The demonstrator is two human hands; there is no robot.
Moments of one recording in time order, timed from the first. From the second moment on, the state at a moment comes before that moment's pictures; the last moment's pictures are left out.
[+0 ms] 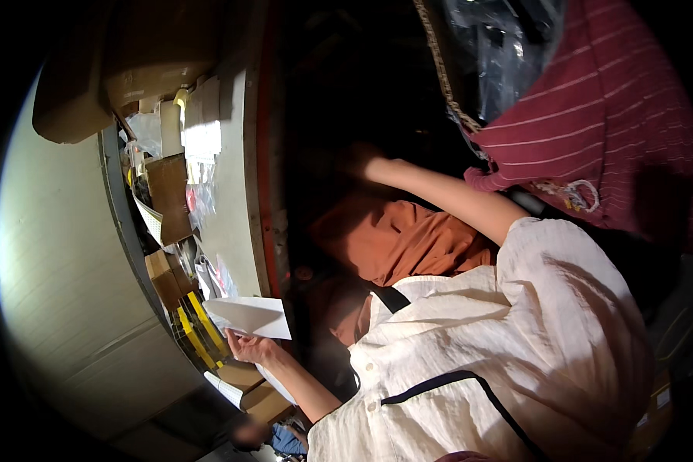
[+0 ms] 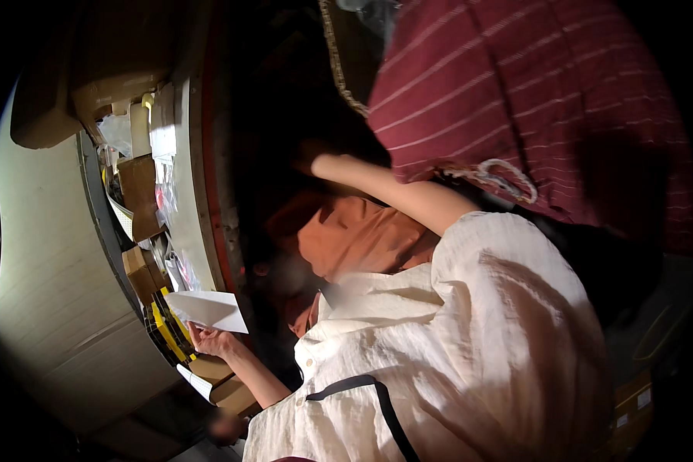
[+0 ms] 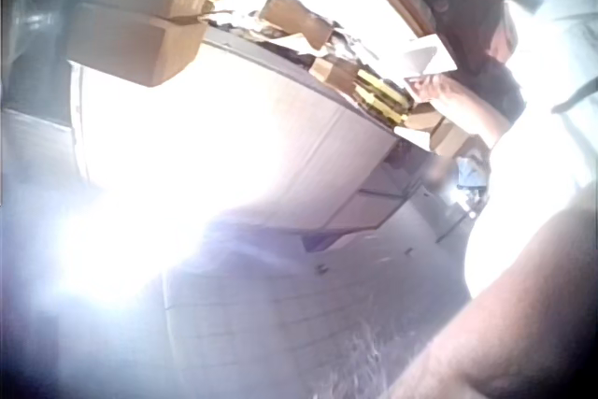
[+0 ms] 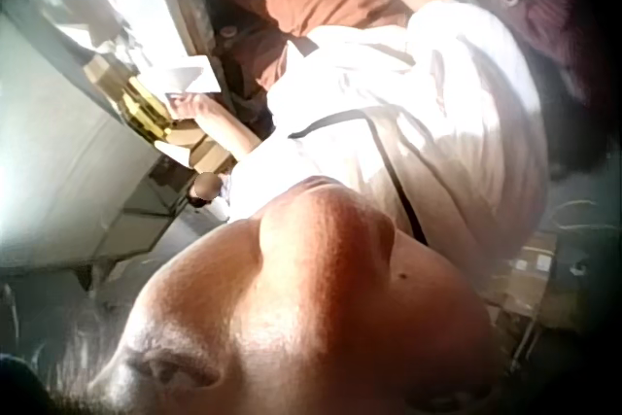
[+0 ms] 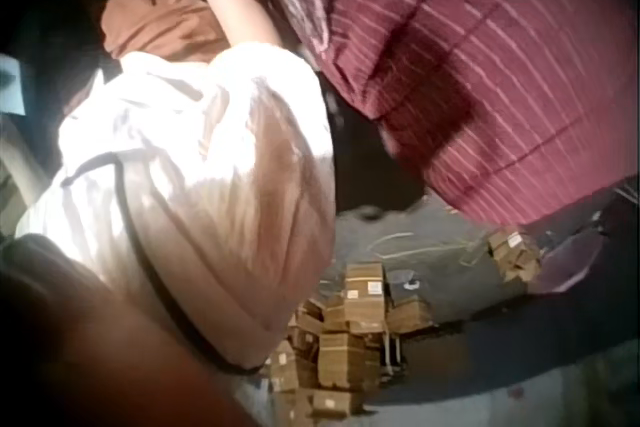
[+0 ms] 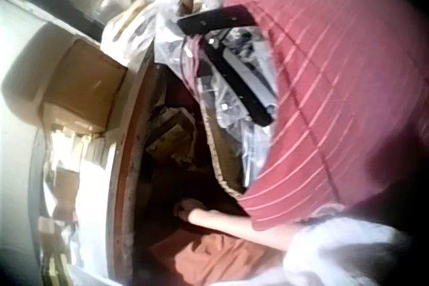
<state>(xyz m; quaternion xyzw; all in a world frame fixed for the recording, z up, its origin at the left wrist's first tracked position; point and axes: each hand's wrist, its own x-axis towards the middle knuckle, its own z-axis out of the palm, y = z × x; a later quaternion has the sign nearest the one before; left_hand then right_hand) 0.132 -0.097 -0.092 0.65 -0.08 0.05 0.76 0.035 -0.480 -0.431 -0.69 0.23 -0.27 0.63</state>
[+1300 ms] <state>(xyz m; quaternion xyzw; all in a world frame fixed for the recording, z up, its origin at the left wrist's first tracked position) 0.136 -0.109 -0.076 0.63 -0.07 0.11 0.77 -0.013 -0.467 -0.287 -0.81 0.04 -0.28 0.51</state>
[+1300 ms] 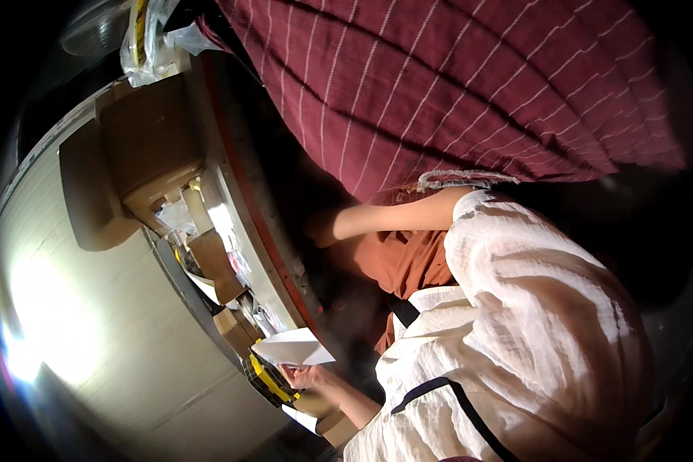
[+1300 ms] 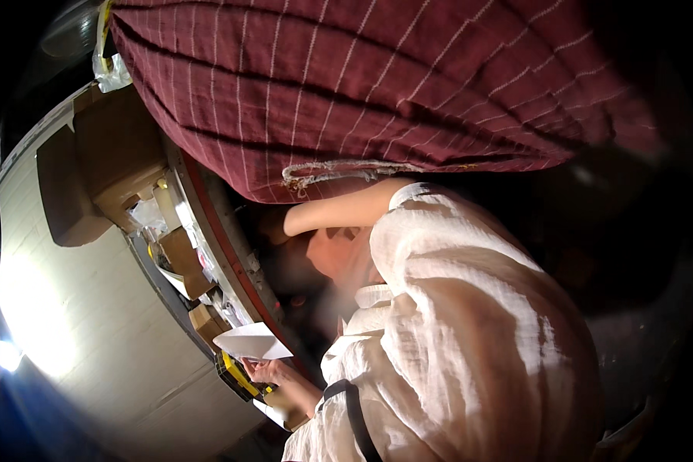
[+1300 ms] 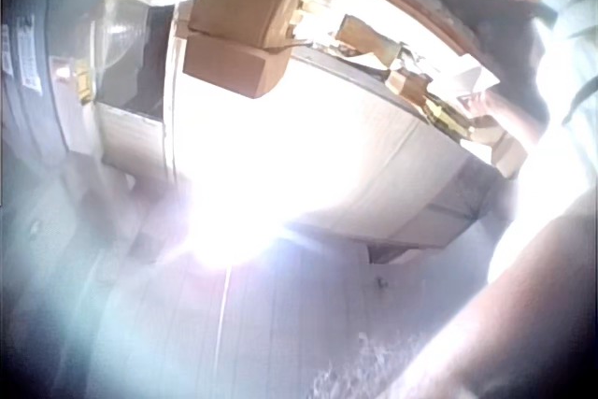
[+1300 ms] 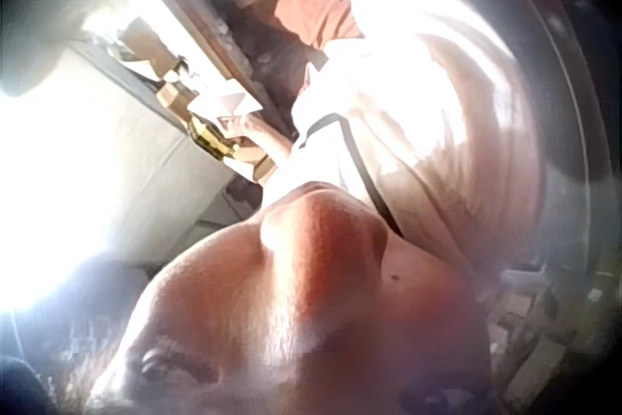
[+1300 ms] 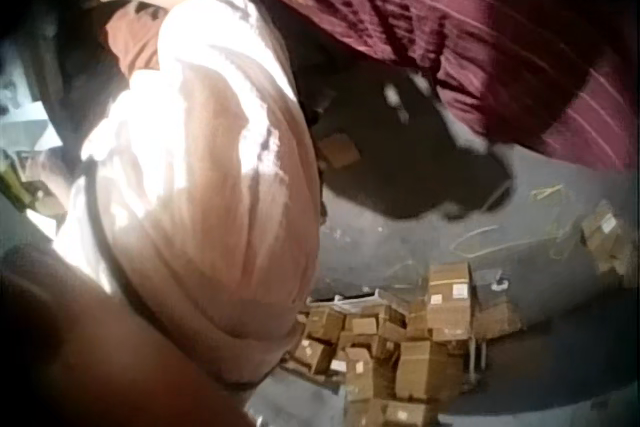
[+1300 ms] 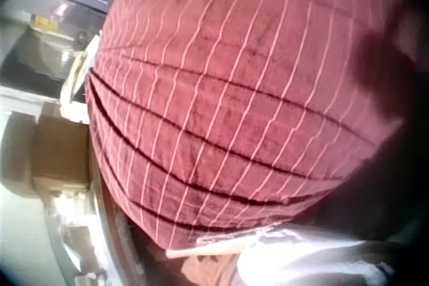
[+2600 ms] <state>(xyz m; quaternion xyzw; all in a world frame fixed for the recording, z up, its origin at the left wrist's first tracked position) 0.067 -0.133 -0.074 0.52 -0.18 -0.18 0.82 -0.038 -0.435 -0.064 -0.74 -0.33 0.41 0.41</state>
